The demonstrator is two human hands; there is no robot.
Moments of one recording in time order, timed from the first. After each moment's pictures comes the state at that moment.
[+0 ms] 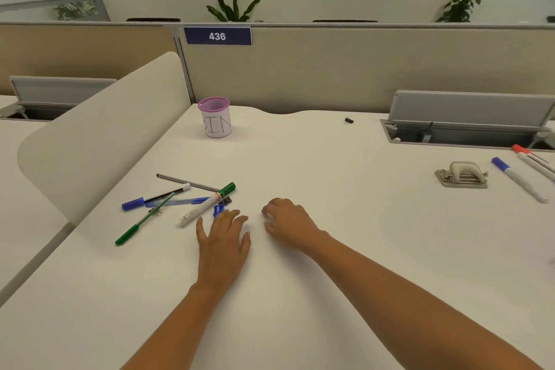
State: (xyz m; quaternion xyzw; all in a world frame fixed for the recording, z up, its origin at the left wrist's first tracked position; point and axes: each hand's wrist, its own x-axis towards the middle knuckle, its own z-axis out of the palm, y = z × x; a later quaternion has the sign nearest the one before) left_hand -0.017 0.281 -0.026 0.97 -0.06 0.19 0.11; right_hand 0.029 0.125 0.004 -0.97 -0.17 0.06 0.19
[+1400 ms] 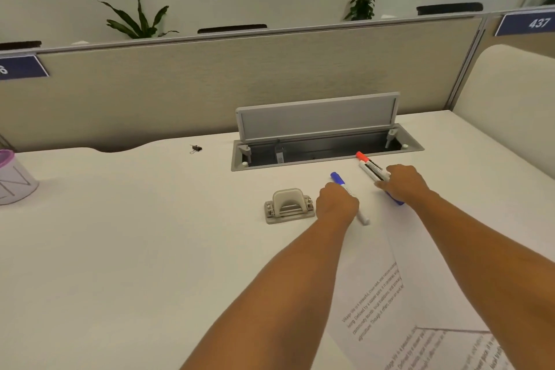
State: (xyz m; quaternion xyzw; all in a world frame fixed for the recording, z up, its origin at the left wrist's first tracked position) left_hand 0.084 -0.315 0.039 0.91 -0.04 -0.20 0.35; right_hand 0.084 -0.456 0.036 -0.94 0.30 0.03 0.14
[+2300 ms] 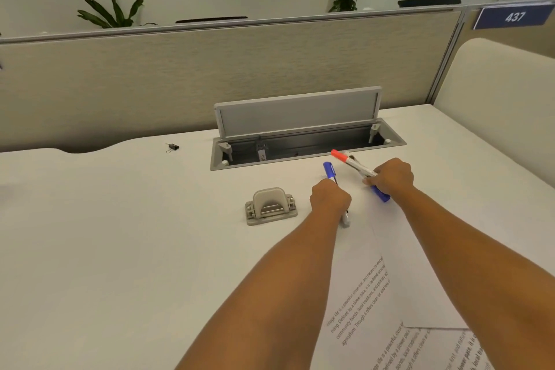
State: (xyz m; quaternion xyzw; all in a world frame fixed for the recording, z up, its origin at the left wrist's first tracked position) left_hand 0.094 -0.339 0.031 0.90 -0.04 -0.21 0.39; right_hand 0.086 -0.463 0.034 -0.89 0.39 -0.01 0.22
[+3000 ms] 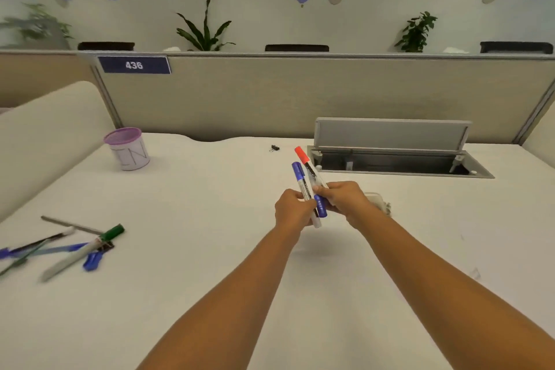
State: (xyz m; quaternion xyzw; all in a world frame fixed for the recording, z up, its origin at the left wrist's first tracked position) left_hand 0.074 -0.073 0.064 0.79 0.11 -0.11 0.60; right_hand 0.076 -0.172 0.083 -0.79 0.21 0.04 0.58
